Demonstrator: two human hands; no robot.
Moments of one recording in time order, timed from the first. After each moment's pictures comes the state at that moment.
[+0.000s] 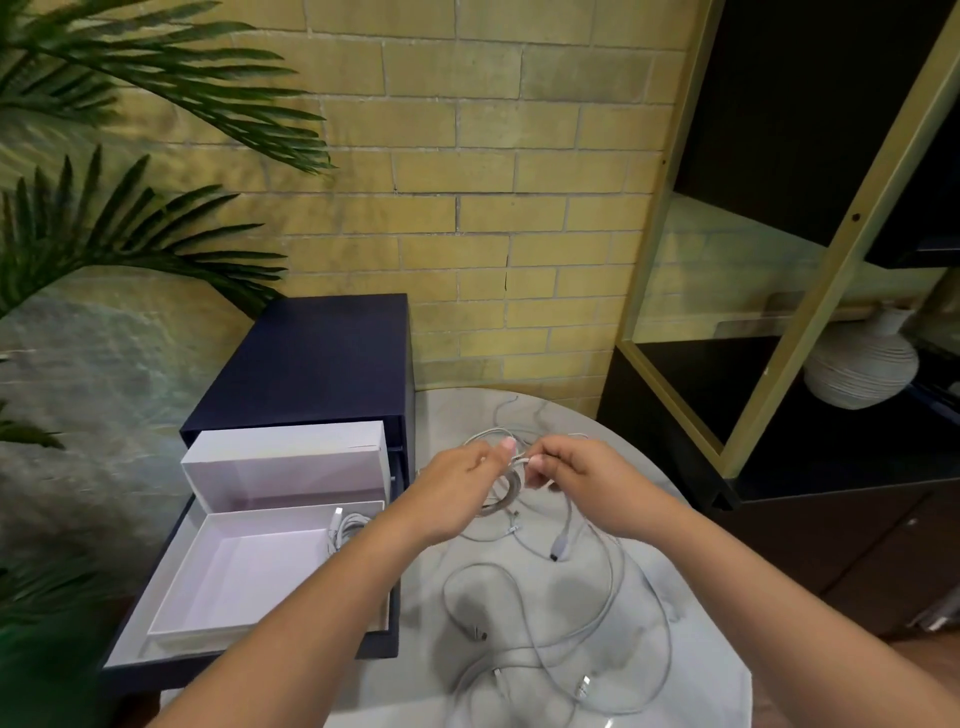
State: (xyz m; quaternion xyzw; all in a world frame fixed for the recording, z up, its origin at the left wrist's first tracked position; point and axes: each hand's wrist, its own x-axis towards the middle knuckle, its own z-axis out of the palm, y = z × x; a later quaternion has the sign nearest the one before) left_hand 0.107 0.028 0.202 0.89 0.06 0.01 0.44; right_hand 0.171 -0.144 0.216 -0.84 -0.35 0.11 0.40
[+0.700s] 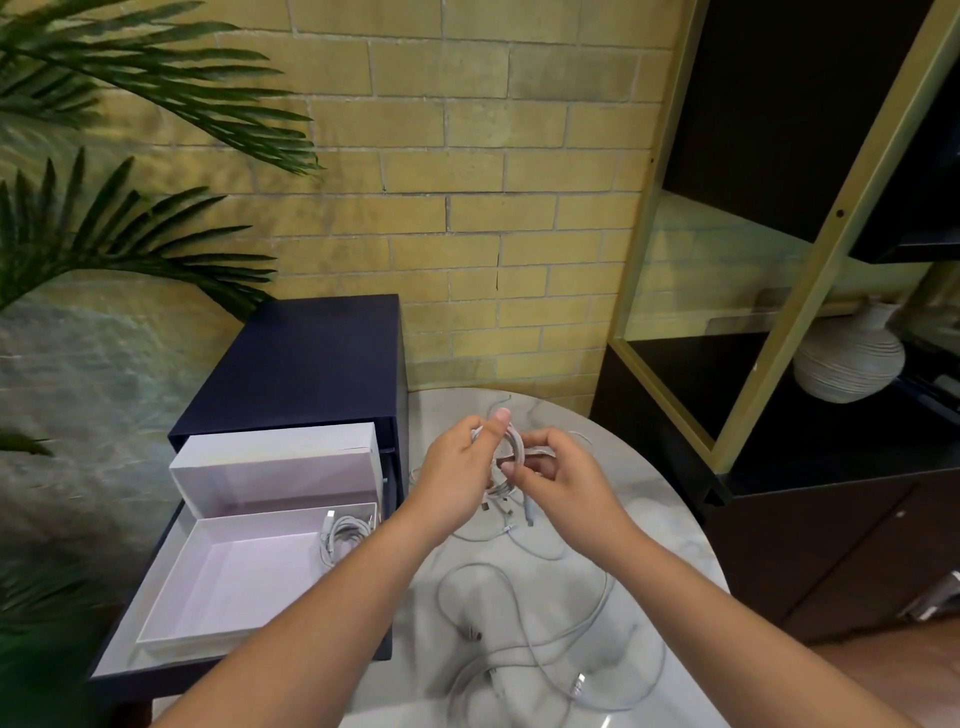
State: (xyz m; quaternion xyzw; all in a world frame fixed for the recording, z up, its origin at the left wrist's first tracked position) left_hand 0.118 0.007 0.207 0.78 0.10 0.12 0.60; right_hand 0.150 -0.127 0.197 -0.76 -0.20 0.10 0.62
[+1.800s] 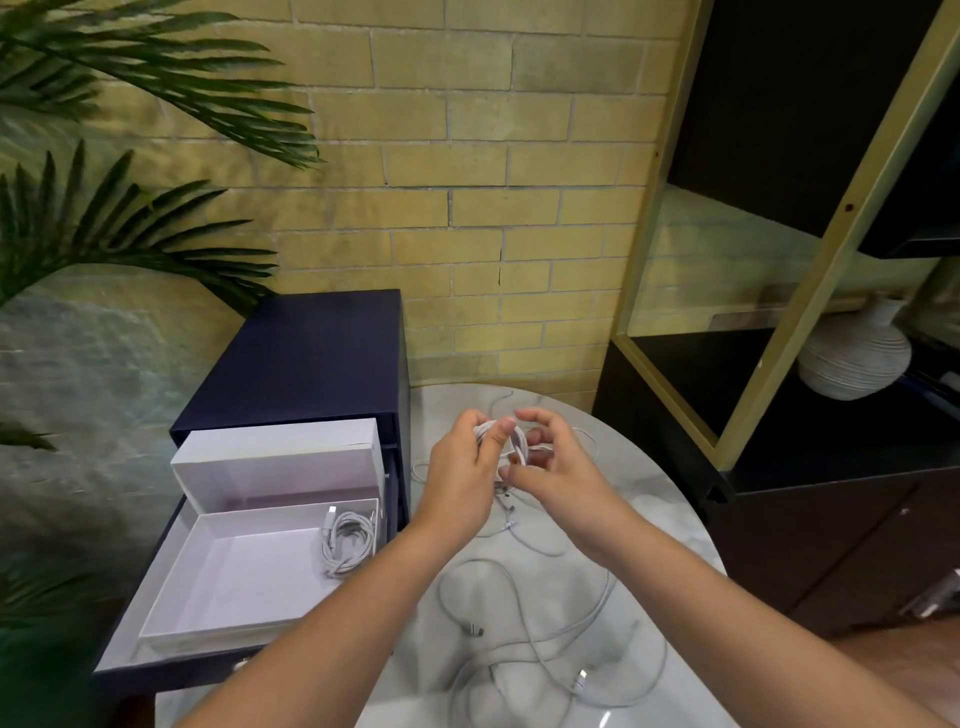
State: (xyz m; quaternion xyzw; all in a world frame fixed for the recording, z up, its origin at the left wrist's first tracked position) left_hand 0.120 0.002 0.193 0.80 0.07 0.21 0.56; right_hand 0.148 -0.119 0.204 -0.72 -0.17 0.17 0.65
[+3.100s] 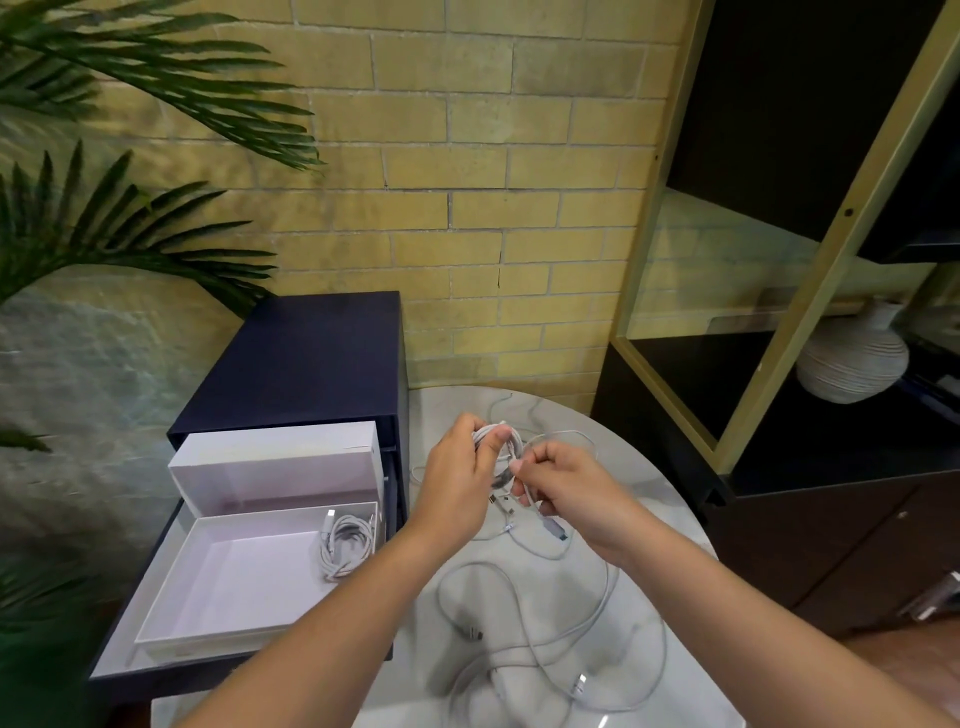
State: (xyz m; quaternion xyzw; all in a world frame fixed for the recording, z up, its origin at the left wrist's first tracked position) left_hand 0.123 0.010 0.185 0.84 0.07 0.23 0.48; right_hand 0.154 -0.128 0.209 -0.75 -0.13 0.22 0.60
